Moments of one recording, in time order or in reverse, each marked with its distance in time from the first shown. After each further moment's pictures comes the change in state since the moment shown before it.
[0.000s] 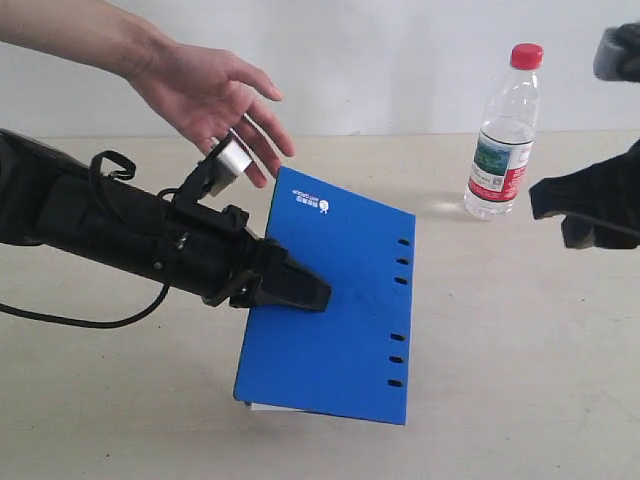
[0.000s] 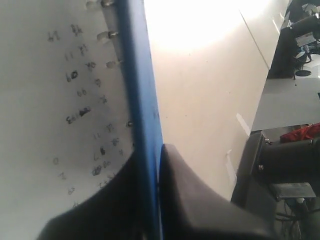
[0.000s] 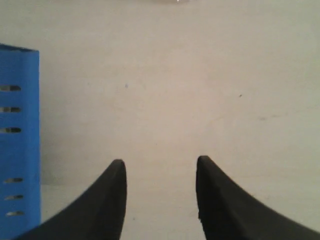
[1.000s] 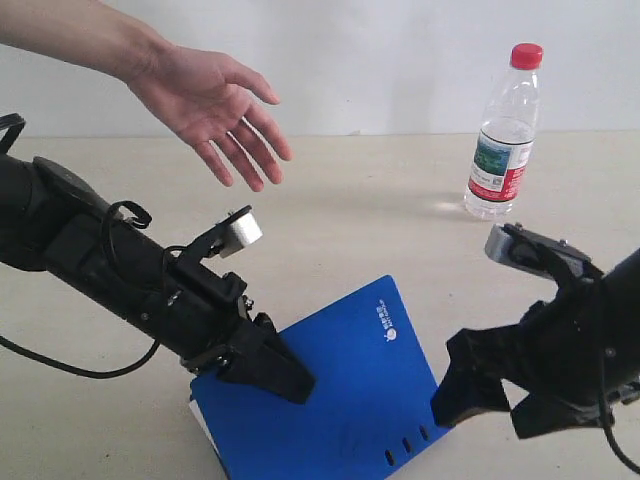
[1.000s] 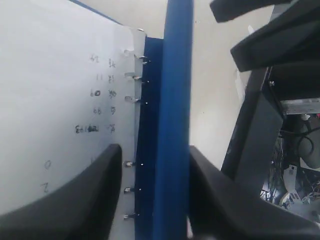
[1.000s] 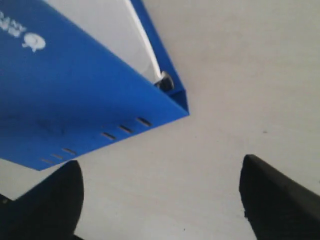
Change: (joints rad) left arm 0.000 0.086 0.004 0.243 0.106 -0.068; right arm -0.061 0.281 0.232 0.846 -0.018 -0.701
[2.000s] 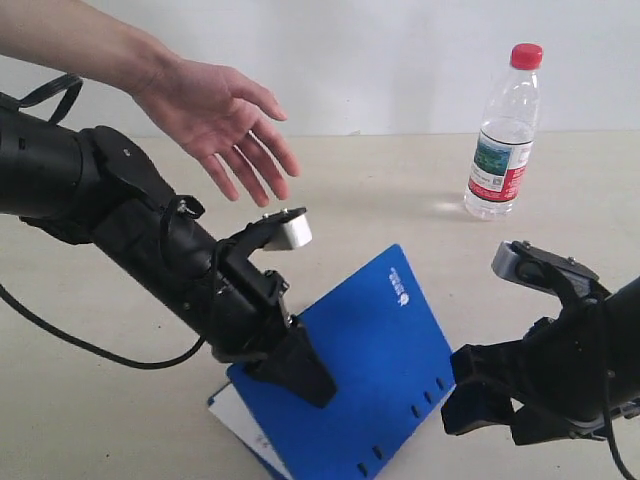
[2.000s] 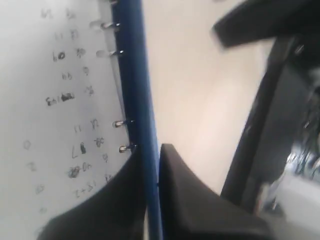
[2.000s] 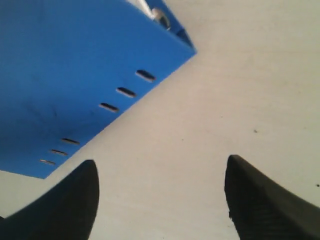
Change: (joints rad) left arm -0.123 0.002 -0.127 0.191 -0.029 -0.190; right arm 0.000 0.011 0.070 0.072 -0.095 -0.064
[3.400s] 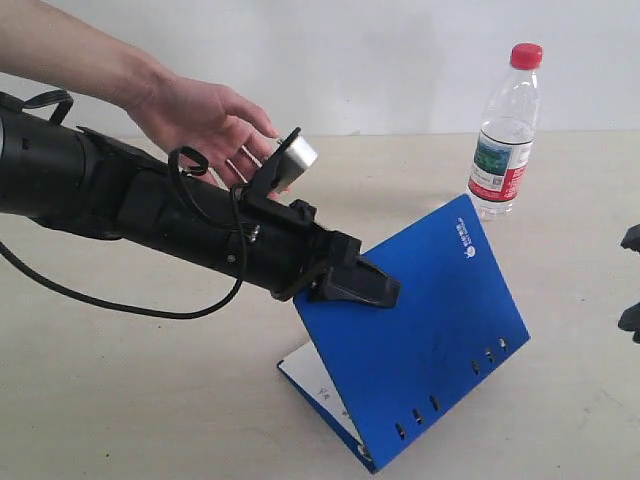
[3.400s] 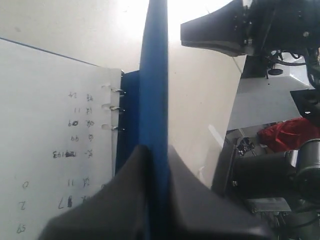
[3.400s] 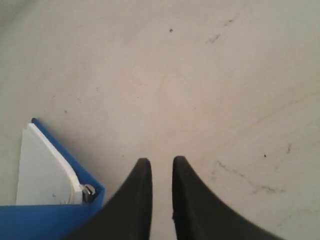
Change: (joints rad) left arm 0.000 0.004 -0.005 -0.518 -0.072 0.231; right arm -0.560 -0.086 -0.001 0.053 -0.087 0.111
